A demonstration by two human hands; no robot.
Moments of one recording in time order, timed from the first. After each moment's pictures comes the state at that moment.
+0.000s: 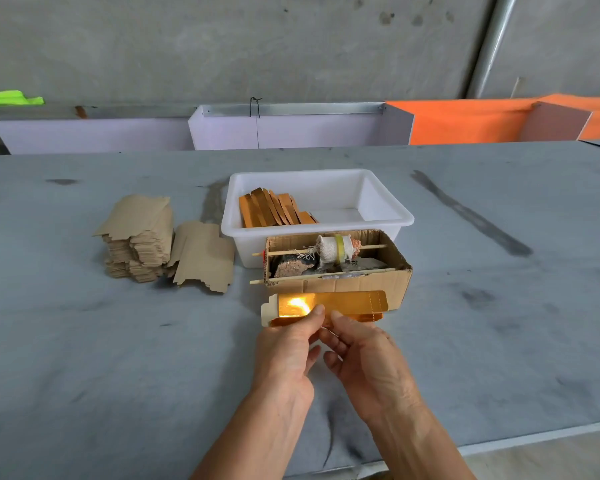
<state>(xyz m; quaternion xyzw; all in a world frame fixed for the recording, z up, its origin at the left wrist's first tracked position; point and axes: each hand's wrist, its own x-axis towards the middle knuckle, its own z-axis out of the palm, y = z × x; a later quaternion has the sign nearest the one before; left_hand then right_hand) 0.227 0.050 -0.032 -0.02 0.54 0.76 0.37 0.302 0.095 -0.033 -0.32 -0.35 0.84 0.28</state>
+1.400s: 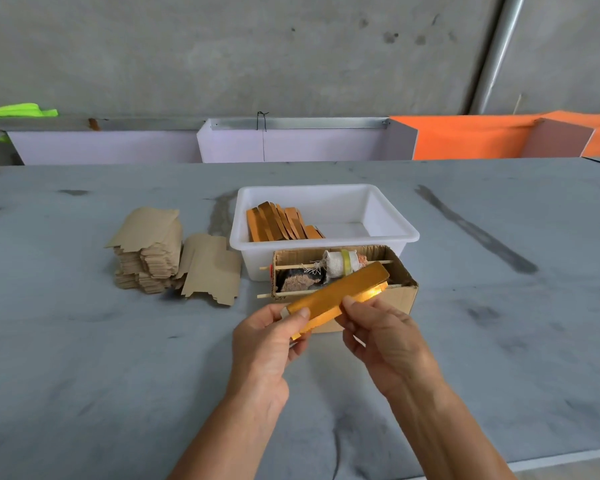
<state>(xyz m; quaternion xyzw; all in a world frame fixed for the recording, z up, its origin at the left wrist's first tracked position) 0.204 0.033 -0.012 0.06 0.59 0.75 0.31 0.296 0.122 -0.005 -0.34 -0.41 0.79 0.29</state>
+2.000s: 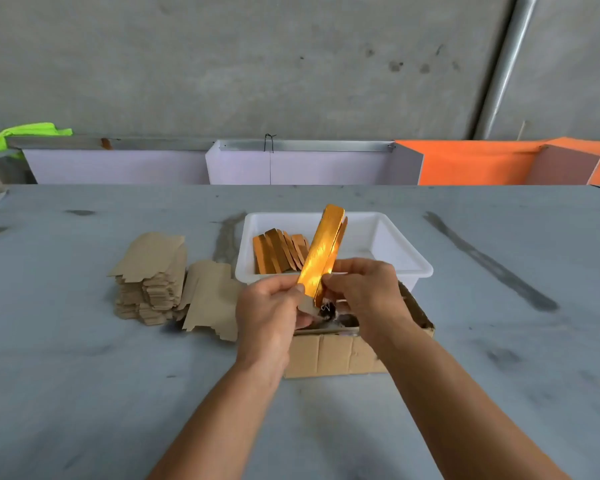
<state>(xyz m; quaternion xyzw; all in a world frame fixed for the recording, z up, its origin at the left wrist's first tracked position) 0.164 0.067 0.024 0.15 0.66 0.71 0.17 0.233 0.152 0.050 -0.38 -0.63 0.61 0.31</state>
